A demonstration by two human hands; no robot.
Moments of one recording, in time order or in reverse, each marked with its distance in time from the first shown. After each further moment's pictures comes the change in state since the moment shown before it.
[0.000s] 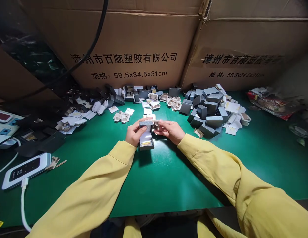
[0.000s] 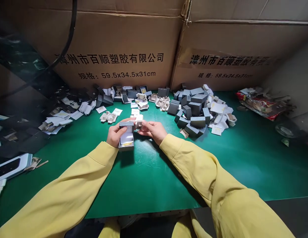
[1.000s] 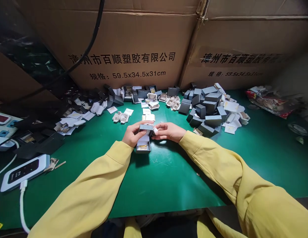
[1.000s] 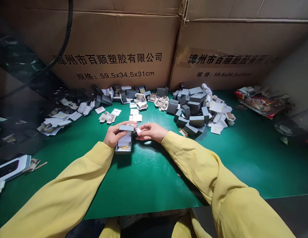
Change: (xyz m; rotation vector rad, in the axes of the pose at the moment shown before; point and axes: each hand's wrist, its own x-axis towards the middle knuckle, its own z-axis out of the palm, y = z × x) left_hand 0.005 0.001 -0.014 0.217 -0.251 0.165; right_hand 0.001 -0.009 -0.010 -0.180 -0.272 0.203
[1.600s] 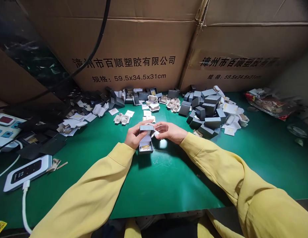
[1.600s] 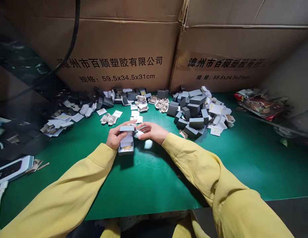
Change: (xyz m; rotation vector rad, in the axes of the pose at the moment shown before) left_hand -0.003 -0.002 0.004 0.025 0.077 0.030; right_hand -0.004 -0.006 0.006 -0.118 0.016 -0.146
